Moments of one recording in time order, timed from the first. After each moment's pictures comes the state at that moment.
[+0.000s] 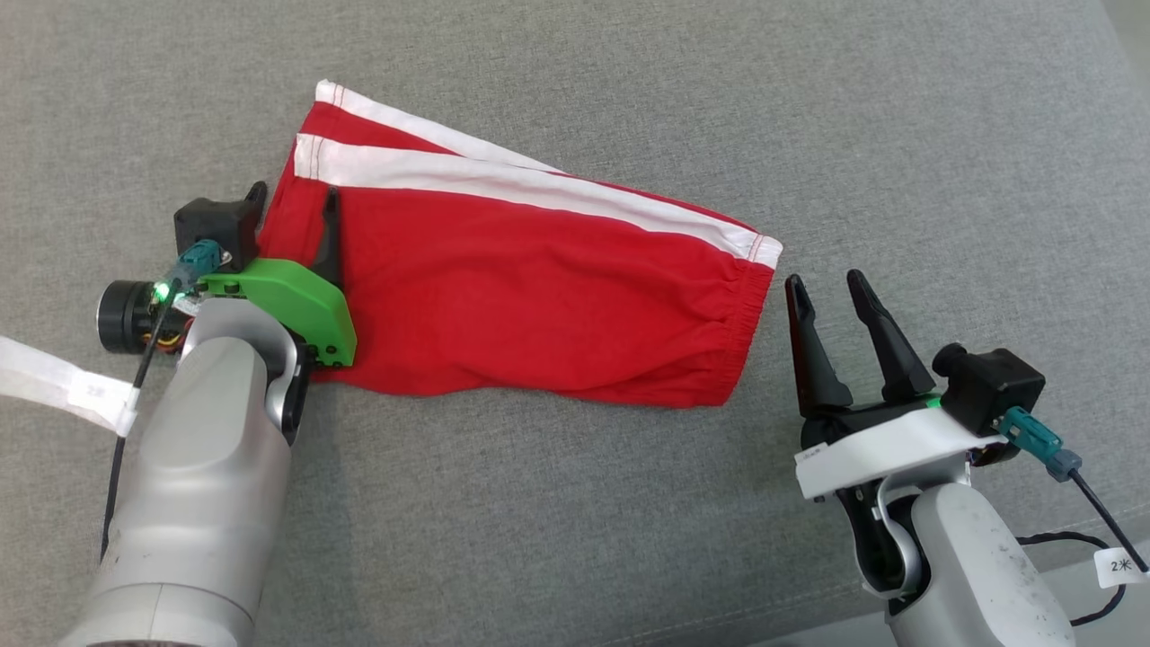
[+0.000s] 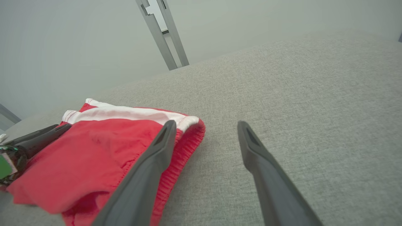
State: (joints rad) left arm -0.83 0.11 -0.16 1.04 -0.18 -0.11 -0.26; right arm -0.25 -0.05 0.16 0.21 0.37 0.13 -0.26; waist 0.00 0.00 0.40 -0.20
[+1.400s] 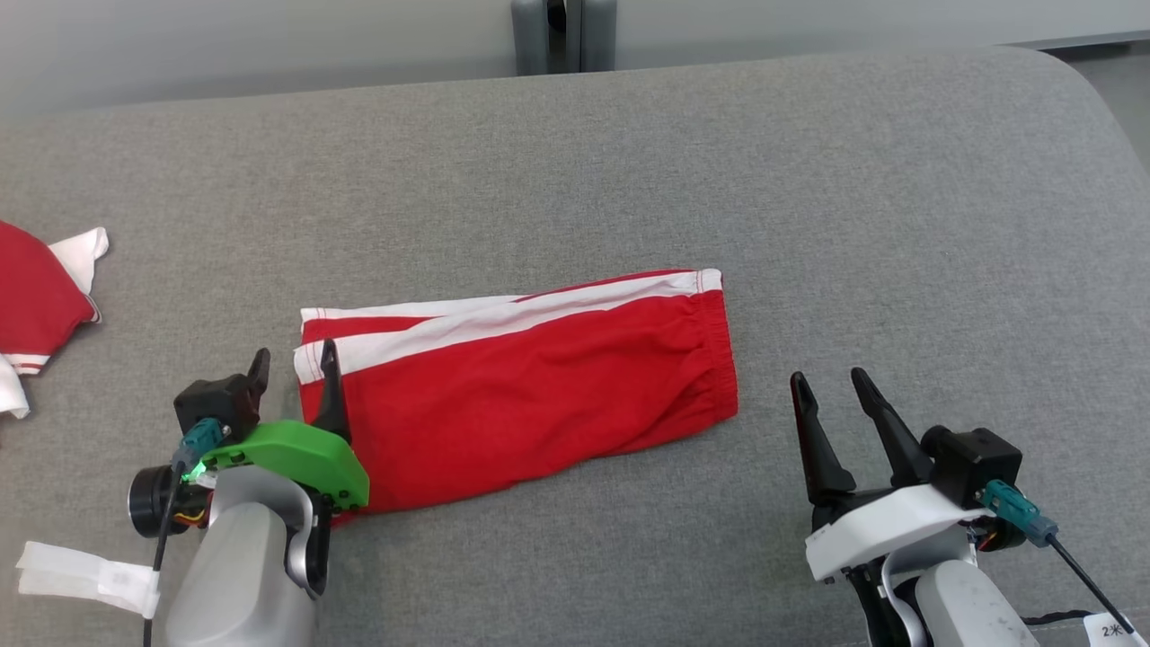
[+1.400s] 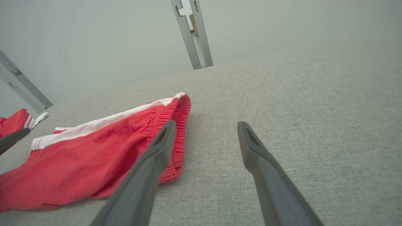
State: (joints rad) left arm -0.46 0.07 -0.07 0.80 -0.29 -0.04 -0.26; right arm -0.13 -0.05 0.14 0.29 0.30 0.13 -0.26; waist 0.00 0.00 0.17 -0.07
